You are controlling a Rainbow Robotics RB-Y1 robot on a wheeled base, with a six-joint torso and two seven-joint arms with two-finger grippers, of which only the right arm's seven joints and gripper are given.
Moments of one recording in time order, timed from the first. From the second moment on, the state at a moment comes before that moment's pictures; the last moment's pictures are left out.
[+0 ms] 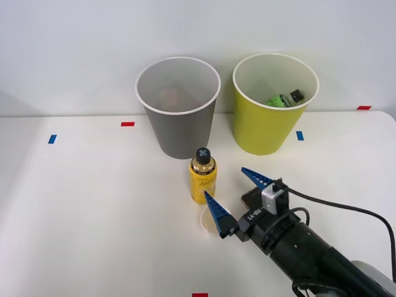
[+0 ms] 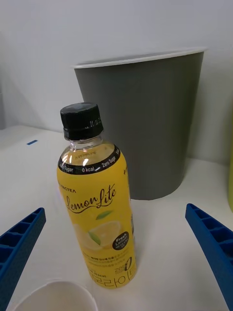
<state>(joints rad) 0.15 -0.58 0.60 -1.97 -0.37 -0.08 1.55</state>
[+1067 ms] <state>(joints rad) -0.01 -0.44 0.62 -1.84 -0.37 0.00 1.55</state>
